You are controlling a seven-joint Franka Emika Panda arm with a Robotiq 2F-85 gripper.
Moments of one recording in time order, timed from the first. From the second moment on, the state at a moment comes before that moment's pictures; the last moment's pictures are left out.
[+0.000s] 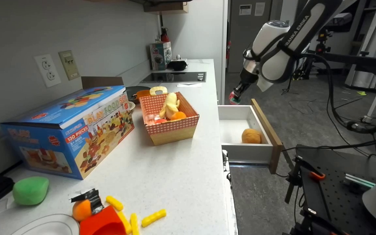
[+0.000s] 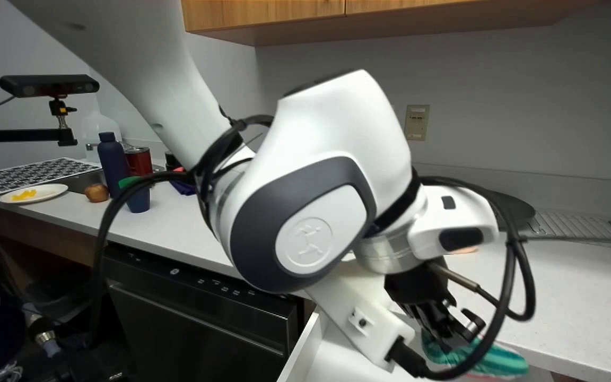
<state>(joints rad) -0.20 0.11 -0.44 -2.51 -0.28 3.12 0.02</state>
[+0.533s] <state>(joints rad) -0.13 -0.11 -0.44 -2.62 -0.56 3.10 0.06</state>
